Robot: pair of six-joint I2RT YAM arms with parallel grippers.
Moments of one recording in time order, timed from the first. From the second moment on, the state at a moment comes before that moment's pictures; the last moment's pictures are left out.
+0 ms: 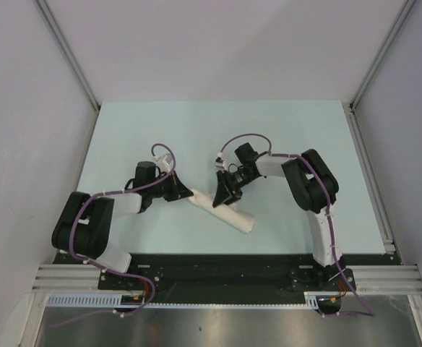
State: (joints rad) left arm -0.23 1.52 0.52 0.32 0.61 -0.52; right arm 0.54 2.17 1.34 -0.40 -1.11 0.17
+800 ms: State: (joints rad) left arm -0.23 1.62 0.61 0.27 0.61 -0.57; right arm 1.04 1.74 1.18 -0.31 0.07 -0.09
